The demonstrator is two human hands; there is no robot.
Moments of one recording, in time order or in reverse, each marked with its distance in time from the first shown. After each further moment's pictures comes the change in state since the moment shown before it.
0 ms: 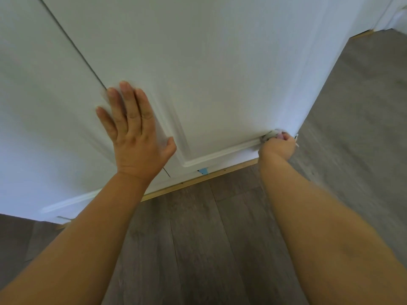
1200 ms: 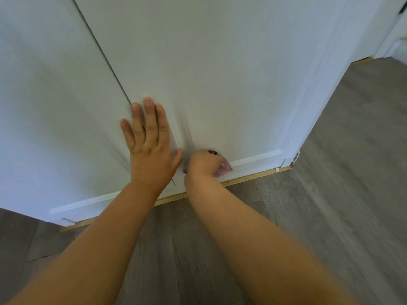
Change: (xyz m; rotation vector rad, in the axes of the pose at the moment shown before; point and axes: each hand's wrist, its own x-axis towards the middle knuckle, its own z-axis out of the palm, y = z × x) left_hand -0.005 0.000 -0.006 -0.044 -0.071 0.008; right_hand -0.191 0.054 0.049 0.090 -0.408 0.506
